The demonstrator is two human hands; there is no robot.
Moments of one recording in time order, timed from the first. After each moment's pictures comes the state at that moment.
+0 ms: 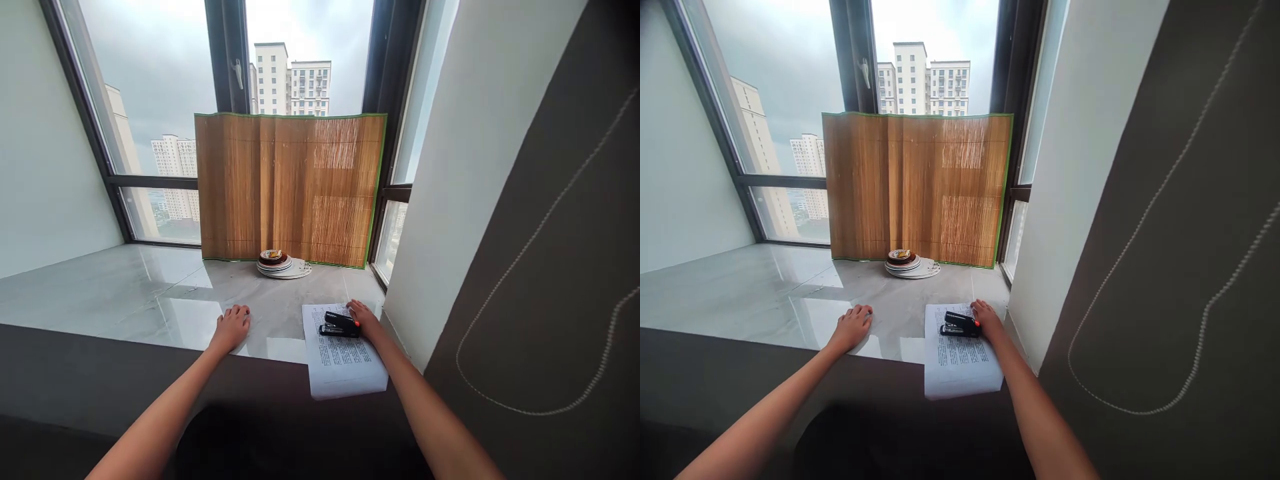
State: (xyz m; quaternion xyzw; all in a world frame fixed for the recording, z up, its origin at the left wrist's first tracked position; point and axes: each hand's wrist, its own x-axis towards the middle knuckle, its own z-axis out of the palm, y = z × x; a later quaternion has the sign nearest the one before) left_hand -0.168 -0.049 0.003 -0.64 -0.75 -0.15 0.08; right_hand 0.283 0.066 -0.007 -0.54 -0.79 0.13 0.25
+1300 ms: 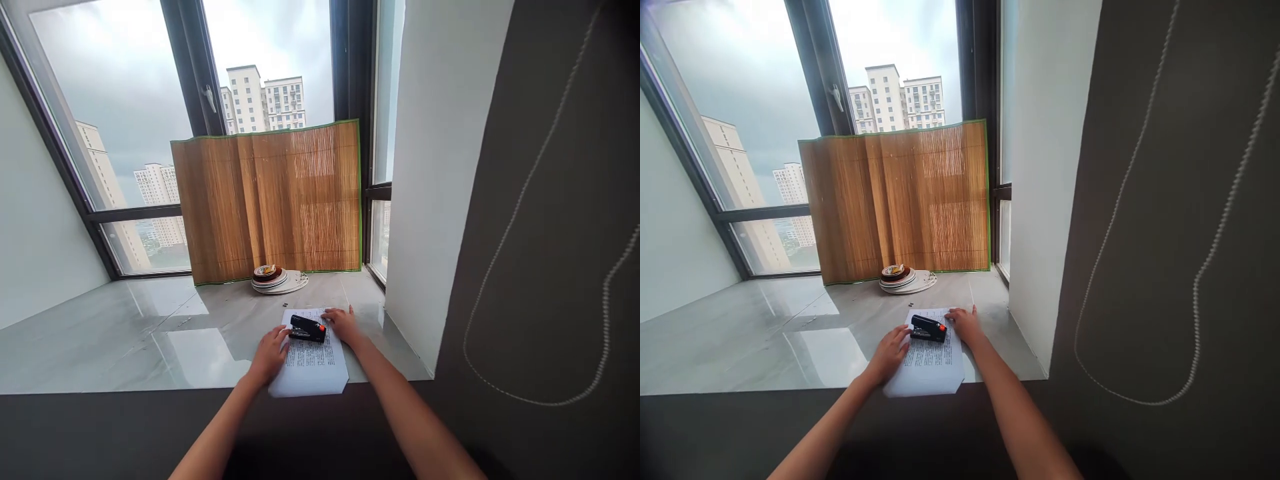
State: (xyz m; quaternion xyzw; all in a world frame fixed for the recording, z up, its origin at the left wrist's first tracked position) left_hand -0.077 -0.040 0.005 -0.77 -0.60 -0.20 -0.02; right_hand 0.205 0.066 0.001 -0.50 -0.79 0.16 0.32
